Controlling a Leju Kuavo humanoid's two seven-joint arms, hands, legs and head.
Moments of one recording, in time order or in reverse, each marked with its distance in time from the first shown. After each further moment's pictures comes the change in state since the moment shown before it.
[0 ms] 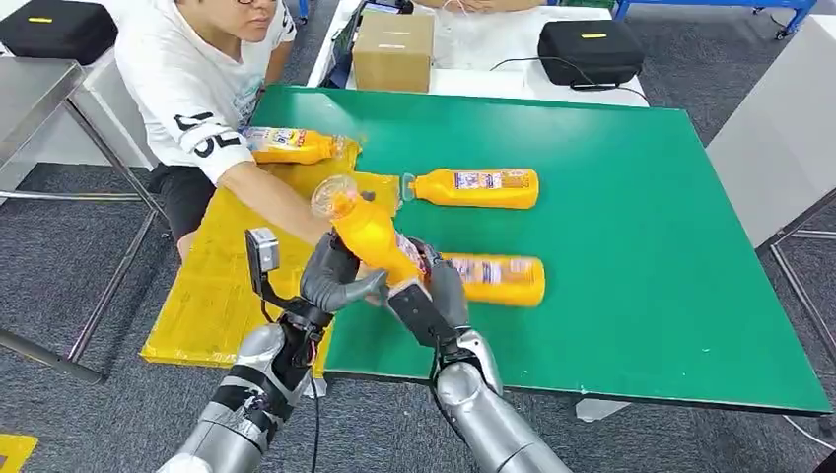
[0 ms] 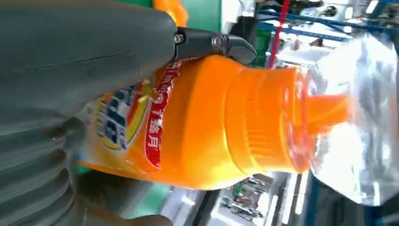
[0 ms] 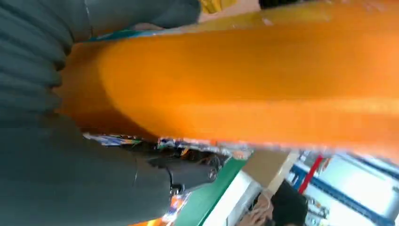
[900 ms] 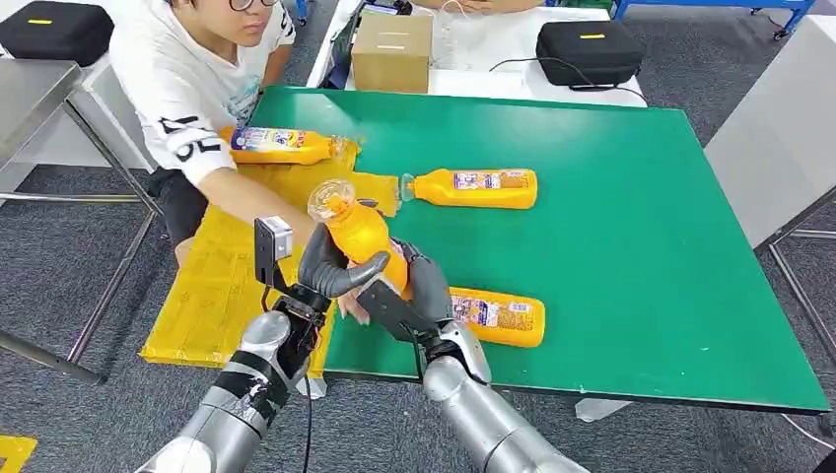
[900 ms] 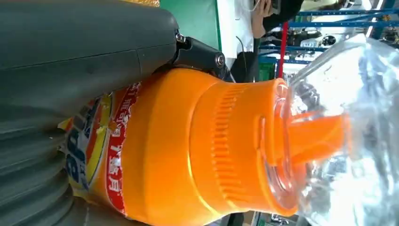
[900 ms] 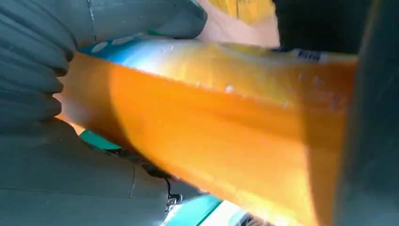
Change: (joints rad) left arm -0.066 0.018 -0.024 0.069 -0.121 0.183 -0.008; right arm -0.071 0.022 0.073 0.096 0.077 0.030 0.089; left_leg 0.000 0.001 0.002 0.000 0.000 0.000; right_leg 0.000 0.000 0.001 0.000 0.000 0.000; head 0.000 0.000
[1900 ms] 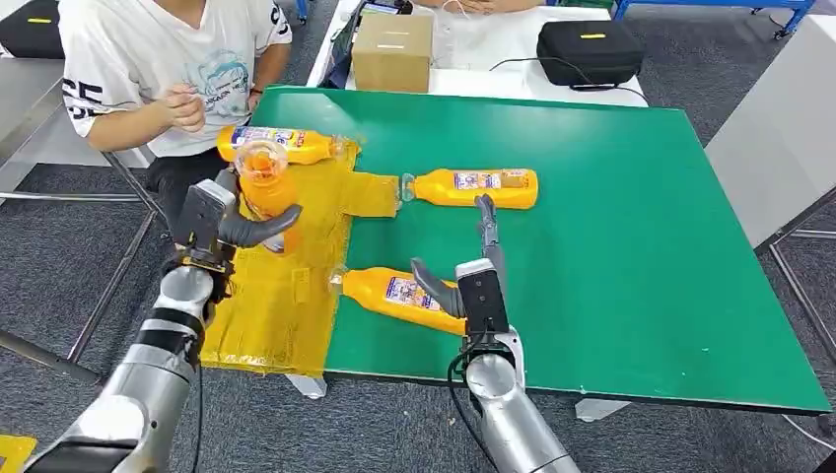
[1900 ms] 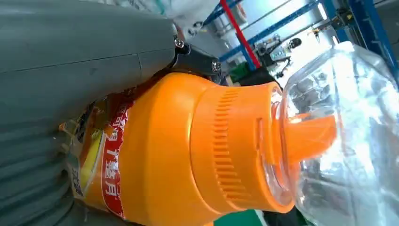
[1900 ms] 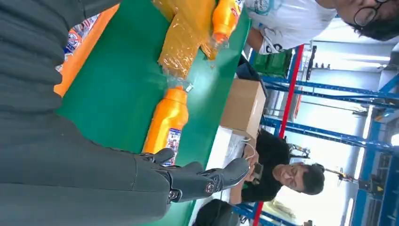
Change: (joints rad) left arm -0.142 0.220 0.172 0.001 -0.400 0.195 -0.102; right arm 0.164 -0.069 -0.161 -0.399 -0.280 -0.056 -0.141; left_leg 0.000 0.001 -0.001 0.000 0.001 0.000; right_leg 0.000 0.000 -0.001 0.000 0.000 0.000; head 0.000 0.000
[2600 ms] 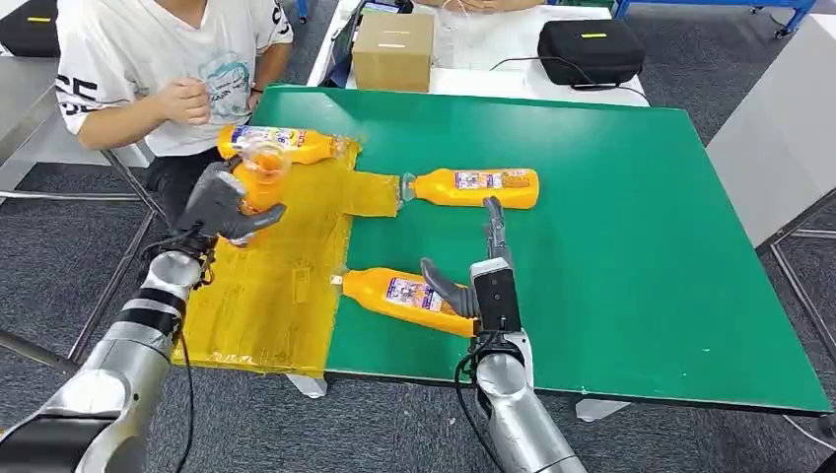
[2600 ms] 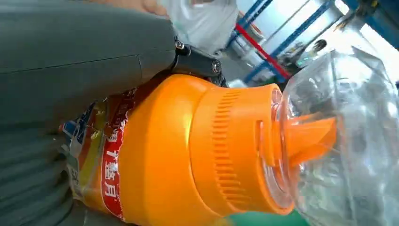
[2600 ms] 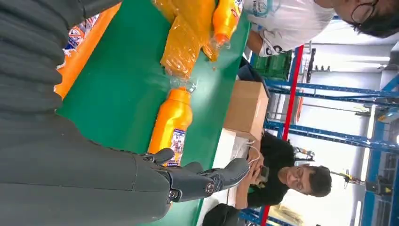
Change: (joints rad) left arm -0.074 0.070 0.008 0.113 -0.165 0.053 0.016; right arm 0.004 -0.014 -0.025 -0.003 -0.041 0.042 -0.013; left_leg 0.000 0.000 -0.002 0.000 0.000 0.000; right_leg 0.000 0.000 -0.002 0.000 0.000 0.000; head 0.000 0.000
